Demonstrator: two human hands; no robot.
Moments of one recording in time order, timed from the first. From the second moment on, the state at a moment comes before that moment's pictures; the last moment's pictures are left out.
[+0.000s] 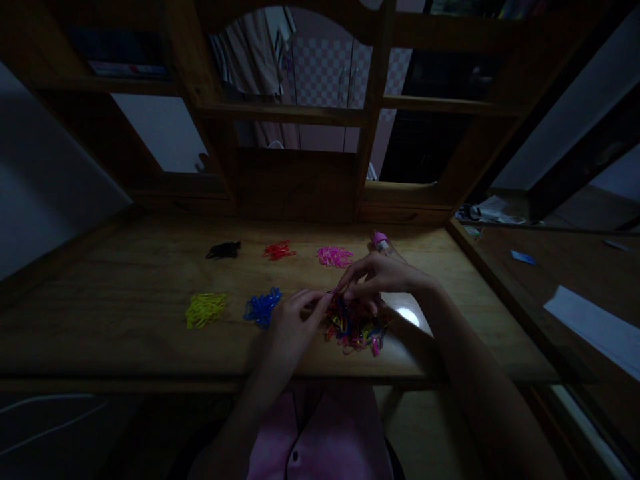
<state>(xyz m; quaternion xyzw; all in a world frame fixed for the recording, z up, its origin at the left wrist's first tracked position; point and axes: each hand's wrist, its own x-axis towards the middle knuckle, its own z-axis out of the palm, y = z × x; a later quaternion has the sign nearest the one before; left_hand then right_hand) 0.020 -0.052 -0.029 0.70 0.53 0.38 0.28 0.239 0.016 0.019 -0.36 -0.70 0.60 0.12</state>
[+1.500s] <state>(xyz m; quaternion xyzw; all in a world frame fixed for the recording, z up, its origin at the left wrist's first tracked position) 0.032 0.050 0.001 0.90 0.30 0.22 0.22 0.241 0.034 0.008 -0.49 -0.57 0.25 0.61</state>
